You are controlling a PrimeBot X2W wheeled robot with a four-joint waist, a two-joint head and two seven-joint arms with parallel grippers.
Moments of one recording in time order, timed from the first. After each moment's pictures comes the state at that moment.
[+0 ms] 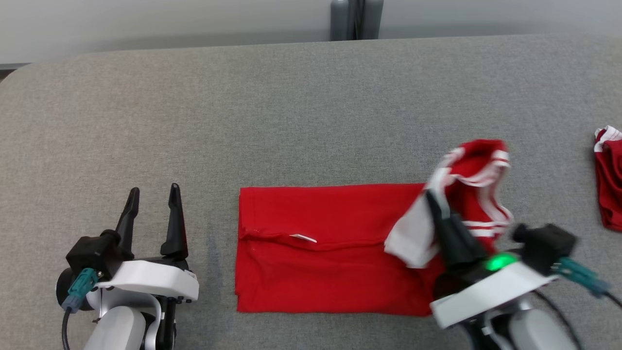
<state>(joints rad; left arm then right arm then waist) -0.19 0.19 -0.22 0.22 -0.48 0.13 -0.26 -0.16 -0.15 0.30 0.02 0.60 0.13 -0.14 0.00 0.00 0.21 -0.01</state>
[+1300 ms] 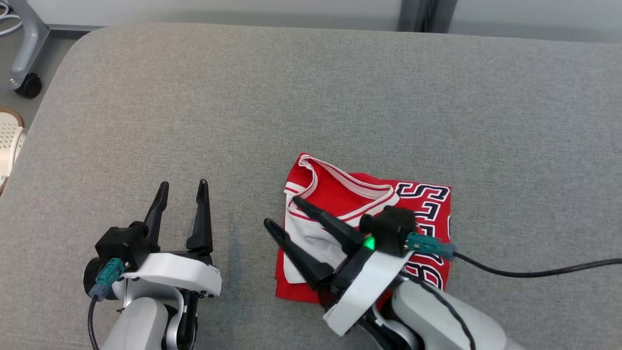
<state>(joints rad) -0.24 0.13 -0.26 0.28 -0.46 0.09 -0.26 -0.57 -0.08 0.96 0.32 0.78 0.13 -0.25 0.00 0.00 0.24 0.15</state>
